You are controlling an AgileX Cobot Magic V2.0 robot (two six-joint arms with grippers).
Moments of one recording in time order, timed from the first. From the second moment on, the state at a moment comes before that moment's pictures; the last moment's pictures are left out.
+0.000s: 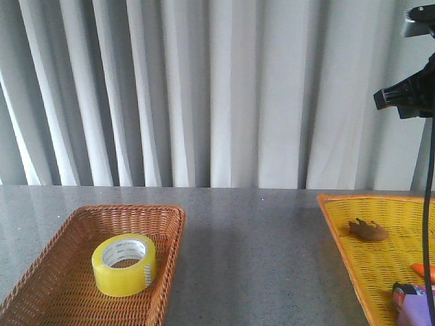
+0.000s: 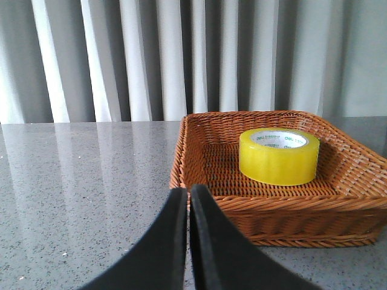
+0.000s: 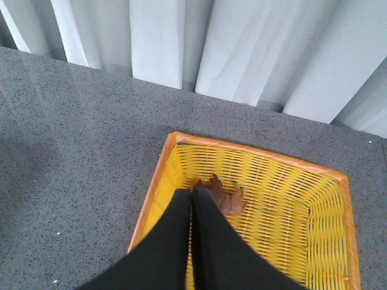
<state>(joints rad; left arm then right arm) 0.04 -0.01 0.02 0.11 0.05 -0.16 0.00 1.76 -2.22 0.01 1.18 -0.16</state>
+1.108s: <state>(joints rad) 0.04 -0.01 0.02 0.11 0.06 -0.16 -0.06 0.57 -0.51 0.06 0.21 -0.09</state>
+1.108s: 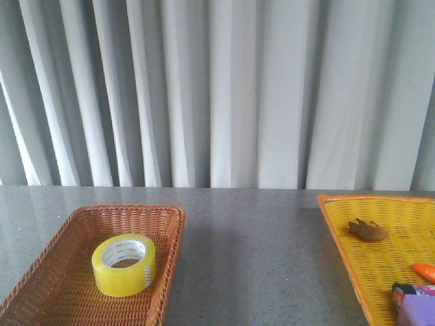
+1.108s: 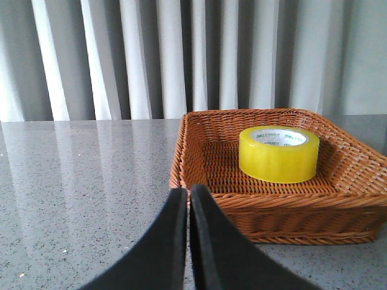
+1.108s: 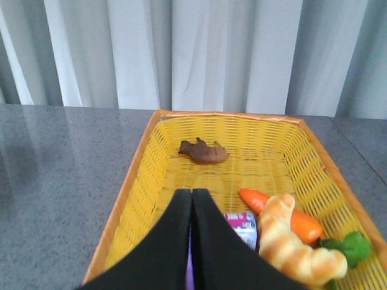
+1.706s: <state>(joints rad) 0.04 -0.01 0.02 0.11 0.06 -0.16 -0.06 -0.01 0.02 0.11 0.25 -0.08</state>
